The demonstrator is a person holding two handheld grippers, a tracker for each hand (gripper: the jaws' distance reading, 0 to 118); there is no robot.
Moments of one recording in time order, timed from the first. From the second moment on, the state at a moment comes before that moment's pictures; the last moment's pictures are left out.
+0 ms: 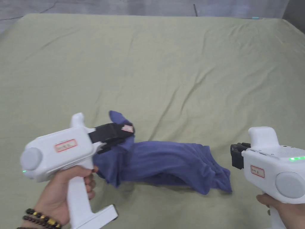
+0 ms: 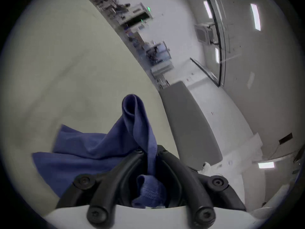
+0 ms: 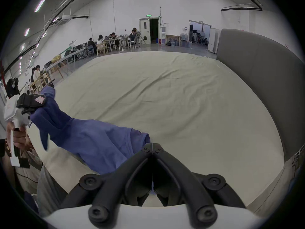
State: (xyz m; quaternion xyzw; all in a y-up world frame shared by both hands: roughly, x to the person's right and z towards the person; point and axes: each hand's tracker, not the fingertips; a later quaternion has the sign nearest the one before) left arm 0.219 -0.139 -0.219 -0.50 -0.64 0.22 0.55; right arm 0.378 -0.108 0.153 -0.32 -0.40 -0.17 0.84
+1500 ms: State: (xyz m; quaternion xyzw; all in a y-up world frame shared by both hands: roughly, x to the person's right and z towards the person) left arm 0.273 -0.184 -0.060 -0.31 -0.64 -0.14 0.69; right arm 0.382 -0.130 0.189 -0.32 -0.42 -0.20 0.83
